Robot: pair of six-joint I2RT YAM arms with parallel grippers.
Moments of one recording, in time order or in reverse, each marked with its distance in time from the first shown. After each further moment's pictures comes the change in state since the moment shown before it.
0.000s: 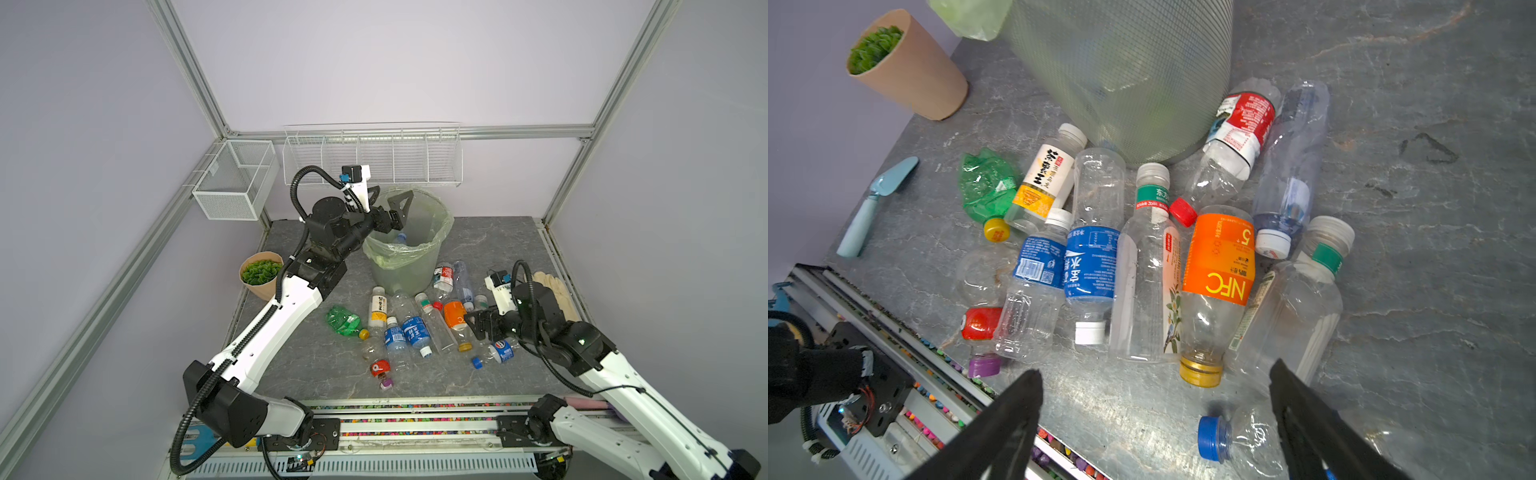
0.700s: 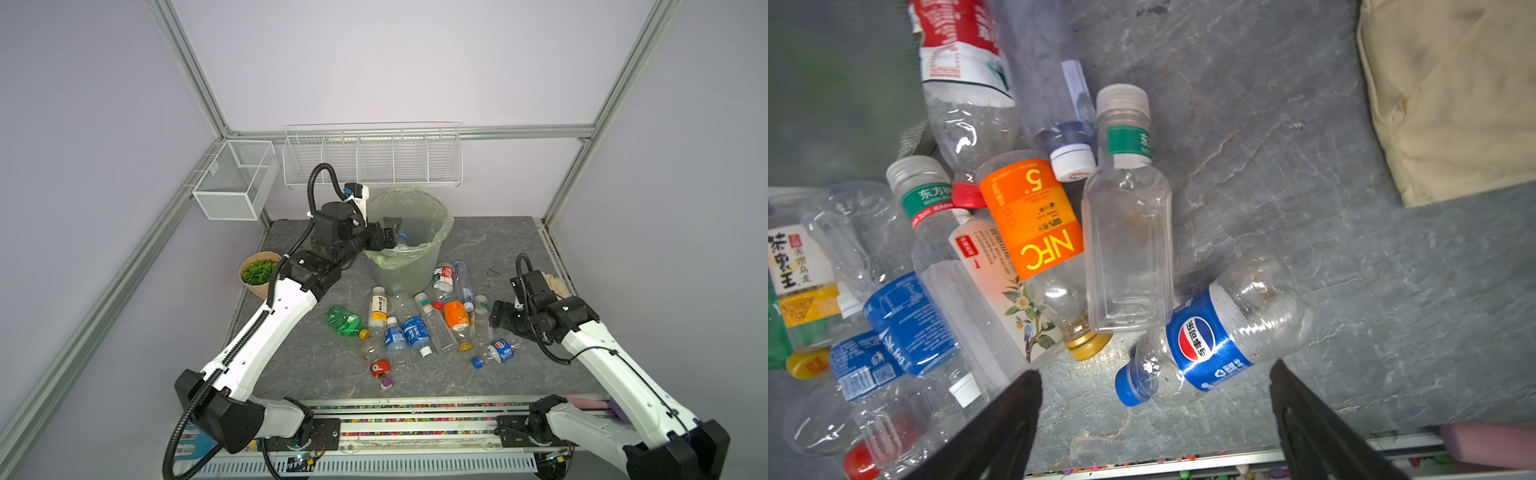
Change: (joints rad) left arm 0.001 -0.058 0.013 -0.446 -0.136 -0.011; right arm -0.285 0.195 0.035 -0.268 0.066 0.333
